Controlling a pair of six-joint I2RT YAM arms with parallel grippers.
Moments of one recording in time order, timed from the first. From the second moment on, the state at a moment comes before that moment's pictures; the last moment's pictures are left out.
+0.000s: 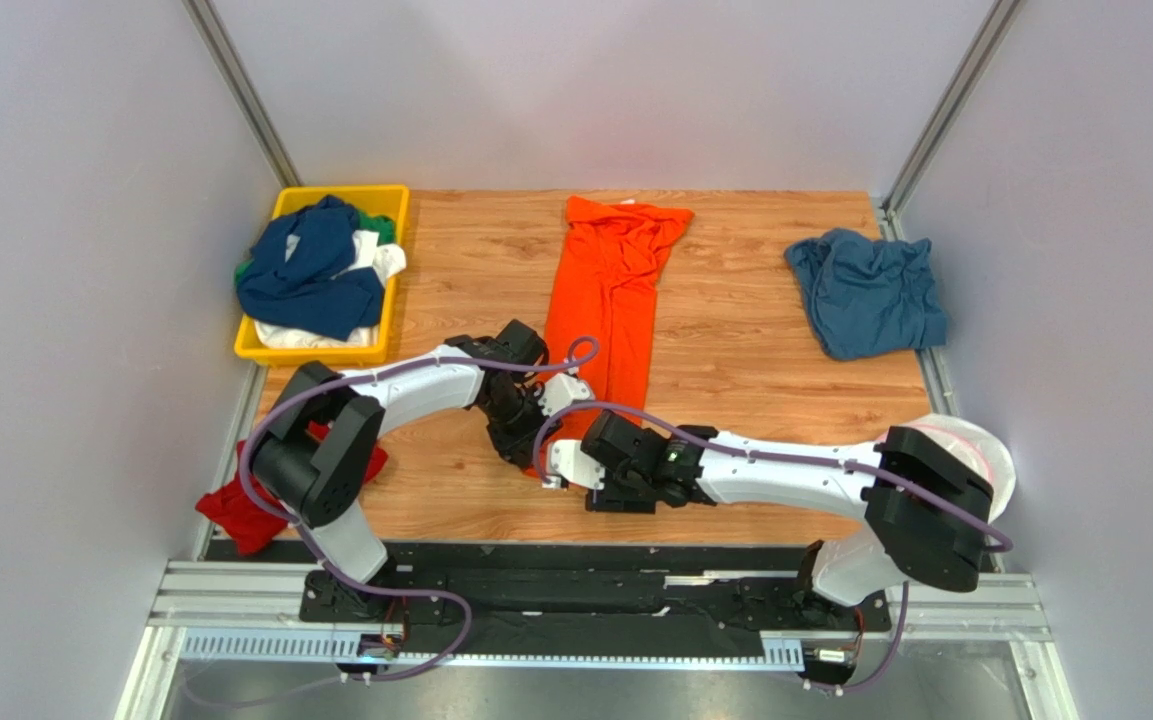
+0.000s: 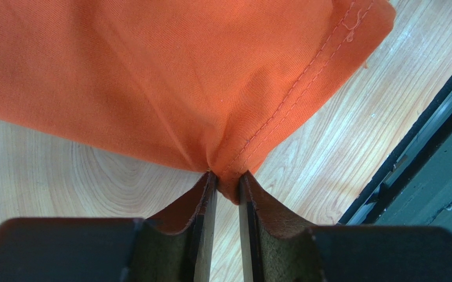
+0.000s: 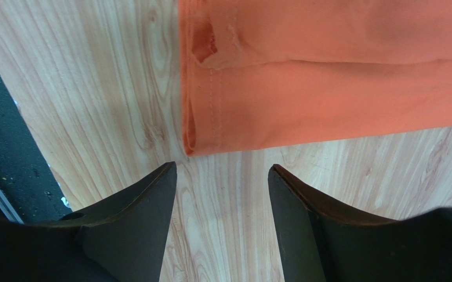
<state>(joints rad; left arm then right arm) -0.63 1.68 0.98 -0.68 0.38 0.48 1.12 1.46 0.83 -0.45 0.17 -0.49</state>
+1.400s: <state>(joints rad) -0.65 1.66 0.96 -0.69 0.38 0.50 1.16 1.59 0.86 -0.43 0.15 -0.54</state>
